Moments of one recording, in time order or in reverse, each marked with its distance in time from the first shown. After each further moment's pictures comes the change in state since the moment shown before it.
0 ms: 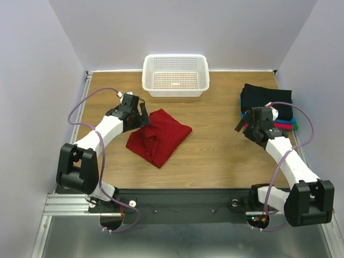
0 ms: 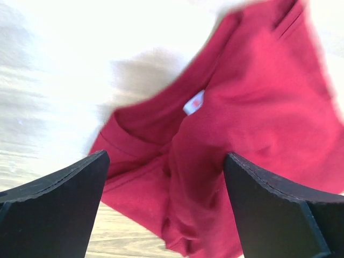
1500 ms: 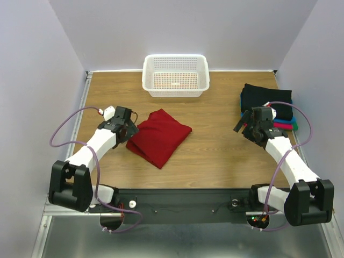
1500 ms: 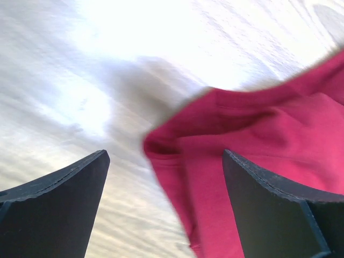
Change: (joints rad) left arm 0.027 -0.164 -0.167 -0.089 -0.220 -0.285; right arm 0.000 0.007 0.000 0.006 -0.052 -0.018
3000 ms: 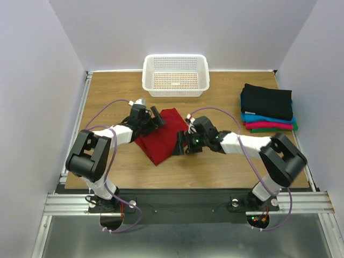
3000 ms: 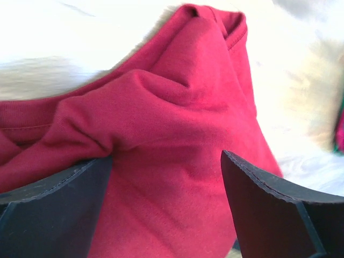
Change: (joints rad) left arm -0.057 0.303 -0.082 0.758 0.496 0.031; right arm 0.646 0.535 0.093 0.534 -0.588 -0.008
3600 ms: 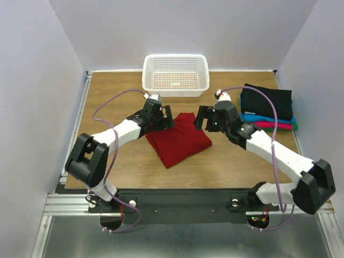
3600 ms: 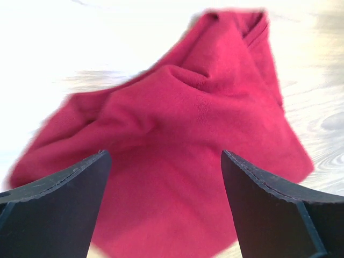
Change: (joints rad) left arm -0.207 0.021 0.240 -0.316 -0.126 0.160; right arm -0.056 -0.451 0.074 -0.307 0.593 -0.037
